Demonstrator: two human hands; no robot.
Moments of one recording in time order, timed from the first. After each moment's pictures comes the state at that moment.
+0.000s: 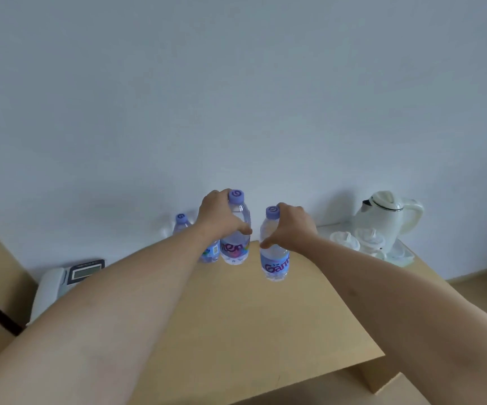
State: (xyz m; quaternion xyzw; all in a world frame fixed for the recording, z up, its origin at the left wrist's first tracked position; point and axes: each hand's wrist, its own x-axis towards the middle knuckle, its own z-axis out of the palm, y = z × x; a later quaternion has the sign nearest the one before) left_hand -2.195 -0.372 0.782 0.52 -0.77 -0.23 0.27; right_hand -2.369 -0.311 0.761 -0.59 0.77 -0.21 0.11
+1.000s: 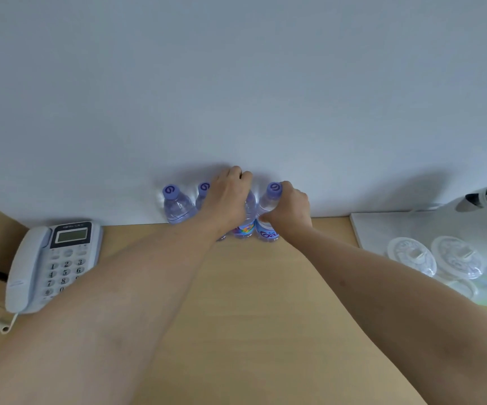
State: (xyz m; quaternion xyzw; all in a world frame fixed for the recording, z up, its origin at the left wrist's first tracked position) left_hand -2.246 -0.509 0.667 0.52 -0.85 0.02 0.09; right_hand -2.395 -0.482 0.632 -0.58 0.74 -0.28 0.21
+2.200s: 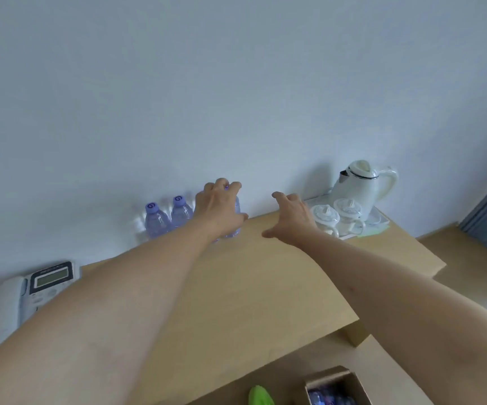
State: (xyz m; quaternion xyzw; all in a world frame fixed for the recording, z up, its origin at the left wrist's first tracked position) left_hand -2.242 -0.378 0.741 0.45 -0.88 -0.06 0.15; right_hand -2.405 -0.290 0.720 -0.54 0.82 -0.19 0.10
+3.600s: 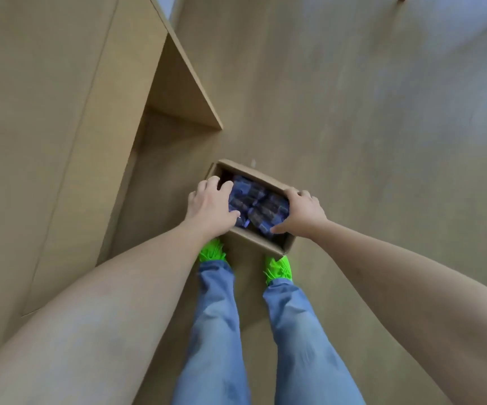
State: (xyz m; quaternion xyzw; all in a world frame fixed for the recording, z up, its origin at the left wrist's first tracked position) left_hand -2.511 0.002 0.349 0.09 -0.95 -0.08 -0.28; right_hand -2.553 0.211 0.321 -0.03 0.89 -0.15 0.43
